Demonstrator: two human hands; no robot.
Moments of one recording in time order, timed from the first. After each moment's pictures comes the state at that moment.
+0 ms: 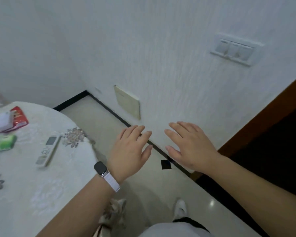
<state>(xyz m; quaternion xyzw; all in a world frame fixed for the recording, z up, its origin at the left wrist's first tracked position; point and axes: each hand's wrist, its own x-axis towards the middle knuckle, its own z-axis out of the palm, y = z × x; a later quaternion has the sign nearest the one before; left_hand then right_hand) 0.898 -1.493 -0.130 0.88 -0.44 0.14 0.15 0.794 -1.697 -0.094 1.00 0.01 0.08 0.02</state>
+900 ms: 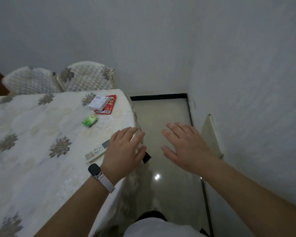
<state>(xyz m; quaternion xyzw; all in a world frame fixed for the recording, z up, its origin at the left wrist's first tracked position) 1.122 -1.474 -0.106 0.99 0.02 0.12 0.01 1.218 -1.684 -0.113 0.90 0.42 0.08 -0.13</state>
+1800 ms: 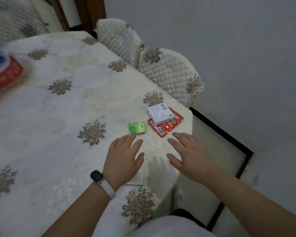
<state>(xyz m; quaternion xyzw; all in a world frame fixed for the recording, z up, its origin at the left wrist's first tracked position) 1.197 -1.261 -0.197 0.91 0.38 0.16 0.06 1.421 -1.366 -0.148 0.72 0.70 -0.02 -0.05</state>
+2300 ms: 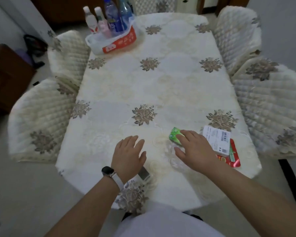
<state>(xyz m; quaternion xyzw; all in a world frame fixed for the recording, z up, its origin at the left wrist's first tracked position) 1.217 -1.288 -0.213 0.67 0.74 0.03 0.01 1.453 -1.179 -0.216 0.42 0.90 -0.13 -0.06</state>
